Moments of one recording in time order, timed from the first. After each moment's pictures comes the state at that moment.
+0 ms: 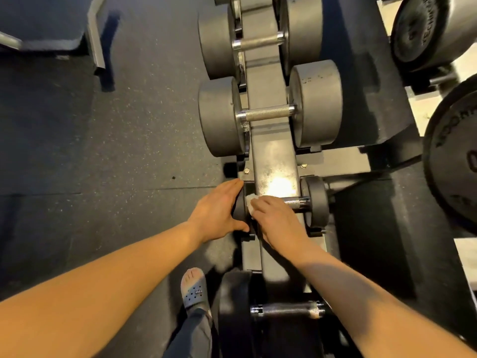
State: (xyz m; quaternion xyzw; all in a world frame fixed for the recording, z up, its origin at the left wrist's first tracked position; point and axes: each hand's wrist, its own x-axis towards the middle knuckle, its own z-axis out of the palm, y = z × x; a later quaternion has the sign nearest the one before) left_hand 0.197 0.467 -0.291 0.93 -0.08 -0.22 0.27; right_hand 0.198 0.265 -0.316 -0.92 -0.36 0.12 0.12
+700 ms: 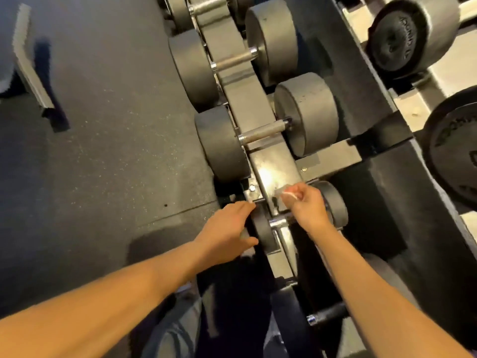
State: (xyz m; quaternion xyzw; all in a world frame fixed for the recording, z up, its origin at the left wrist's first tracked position) left_hand 0.247 0.530 -0.266 0.89 -0.24 -0.29 0.27; right_hand 0.251 0.310 -0.266 -0.80 0.29 0.11 0.51
